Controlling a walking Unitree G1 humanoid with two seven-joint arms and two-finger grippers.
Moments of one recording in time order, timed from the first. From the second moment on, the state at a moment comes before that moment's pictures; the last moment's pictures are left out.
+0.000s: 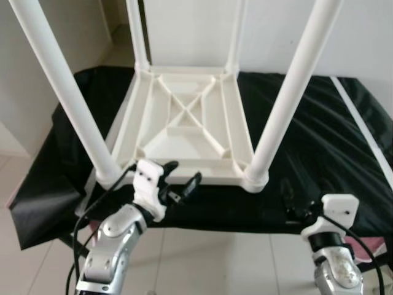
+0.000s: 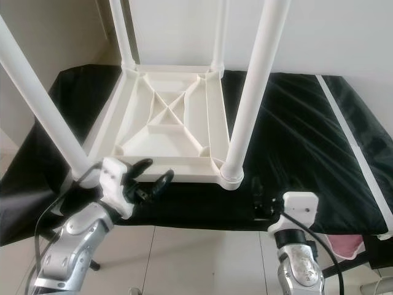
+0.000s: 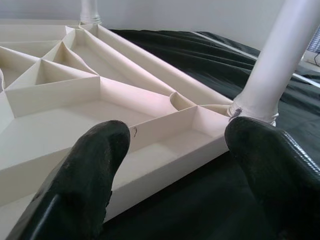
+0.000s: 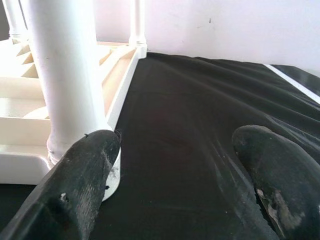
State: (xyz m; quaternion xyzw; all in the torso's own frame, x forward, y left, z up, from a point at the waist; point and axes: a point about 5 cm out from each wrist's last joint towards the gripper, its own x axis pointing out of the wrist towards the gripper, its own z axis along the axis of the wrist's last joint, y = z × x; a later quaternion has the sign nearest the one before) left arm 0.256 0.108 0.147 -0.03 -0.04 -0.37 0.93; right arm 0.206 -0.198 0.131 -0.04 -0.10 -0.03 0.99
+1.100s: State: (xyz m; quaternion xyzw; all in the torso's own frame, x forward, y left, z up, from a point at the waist) left arm 0.251 0.109 0.148 -0.04 -0.04 -0.39 0.92; right arm 0.208 -0.193 0.132 -0.04 -0.10 -0.03 0.99
